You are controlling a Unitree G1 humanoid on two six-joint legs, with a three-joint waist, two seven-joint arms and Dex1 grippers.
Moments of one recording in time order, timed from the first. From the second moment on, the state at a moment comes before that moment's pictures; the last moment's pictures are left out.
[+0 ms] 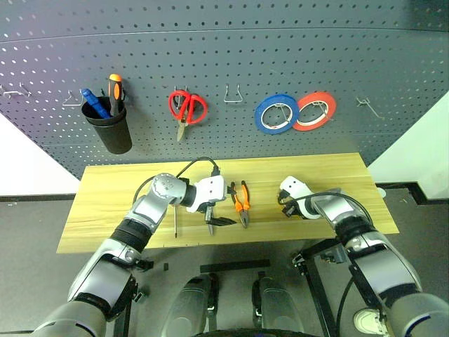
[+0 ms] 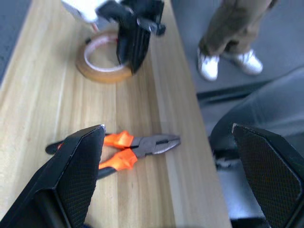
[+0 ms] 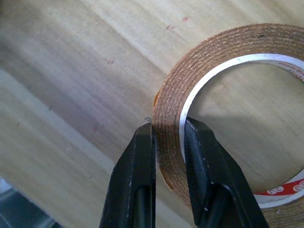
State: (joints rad) left arm -0.59 0.41 -0.34 0.41 -0.06 -0.08 -1.26; right arm -0.58 -0.50 0.25 0.65 -0.13 0.53 0.82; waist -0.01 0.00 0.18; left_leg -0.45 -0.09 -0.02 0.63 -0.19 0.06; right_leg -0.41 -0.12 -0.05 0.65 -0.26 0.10
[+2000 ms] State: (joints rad) left arm -0.77 0.46 -0.05 -0.13 -0.56 0.59 -0.93; right arm -1.05 -0.67 -0.11 1.25 -0.02 -0.07 0.50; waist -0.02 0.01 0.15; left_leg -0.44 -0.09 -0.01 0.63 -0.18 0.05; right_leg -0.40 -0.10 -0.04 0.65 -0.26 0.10
